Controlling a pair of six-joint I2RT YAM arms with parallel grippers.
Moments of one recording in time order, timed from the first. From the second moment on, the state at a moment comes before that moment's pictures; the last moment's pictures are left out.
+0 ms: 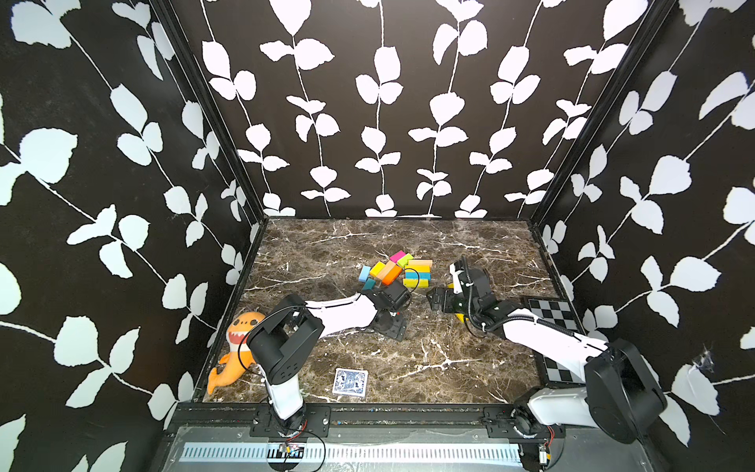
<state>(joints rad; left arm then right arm) -0.87 1.77 1.06 -0.55 -0.06 -0.41 0.54 1.33 0.71 -0.10 -0.02 0.50</state>
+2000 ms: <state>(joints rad) -0.75 1.43 0.76 -0.66 -0.19 -0.64 0.49 1.30 0.67 -0.08 -0.04 0.52</state>
